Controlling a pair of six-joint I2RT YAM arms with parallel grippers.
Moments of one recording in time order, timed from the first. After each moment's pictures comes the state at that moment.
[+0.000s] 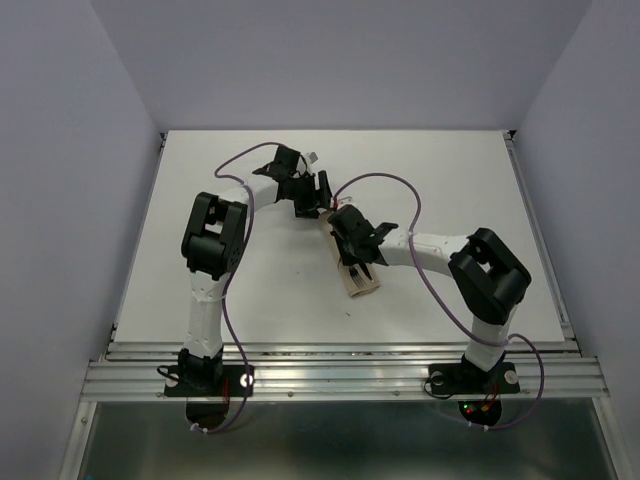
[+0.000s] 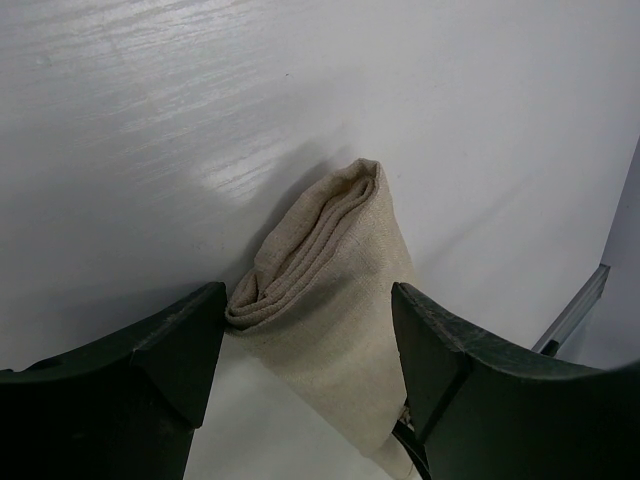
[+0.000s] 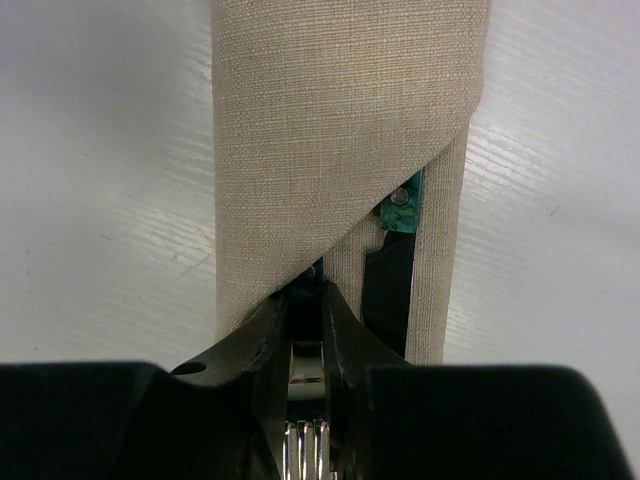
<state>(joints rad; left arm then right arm) -0.37 2.21 1.62 -0.33 0.56 -0.51 0.79 1.82 1.15 -0.28 0.28 0.36</state>
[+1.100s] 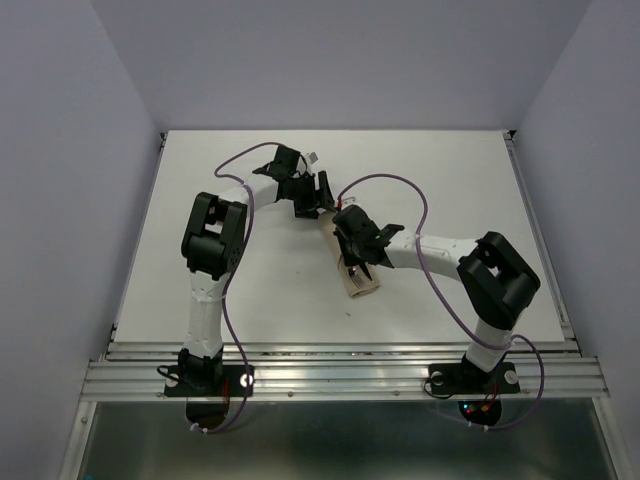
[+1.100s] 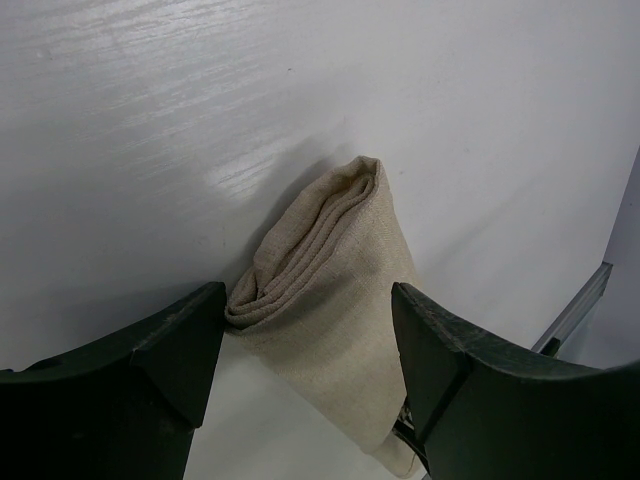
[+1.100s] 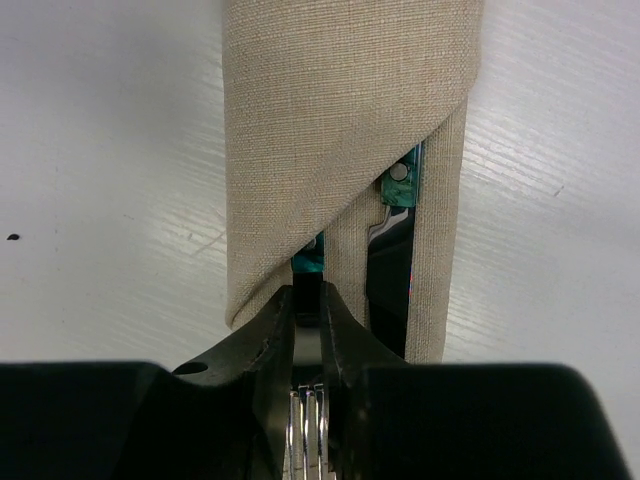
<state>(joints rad) -0.37 2.21 1.62 -0.35 0.56 -0.51 0.79 1.78 1.11 -0.26 0.25 0.38</state>
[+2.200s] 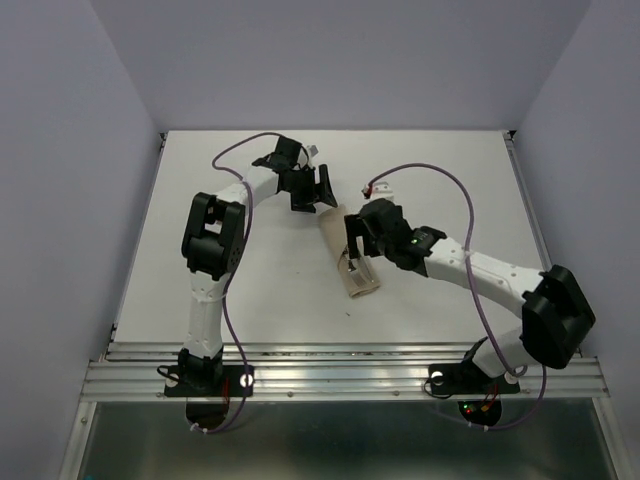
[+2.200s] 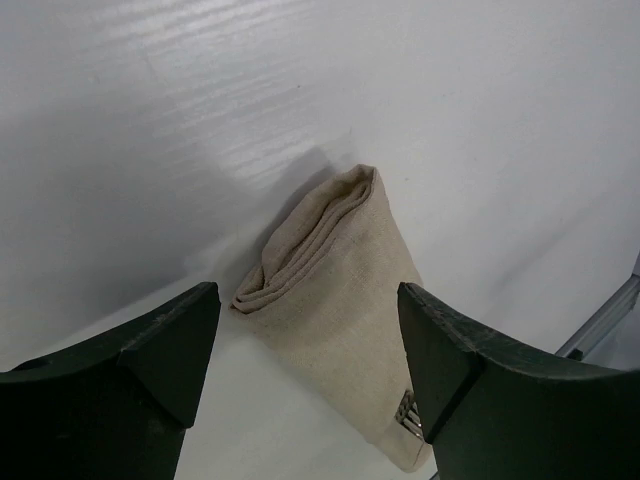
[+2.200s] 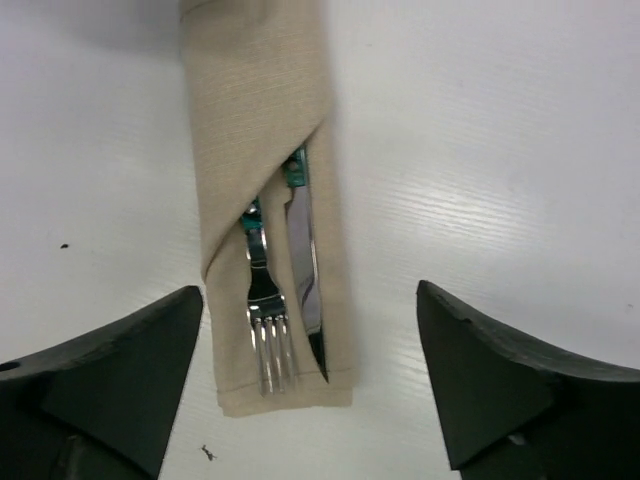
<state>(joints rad) -0.37 2.21 1.70 -0.46 0.50 -0.47 0.78 1.51 1.04 -0.31 0.36 0.40</state>
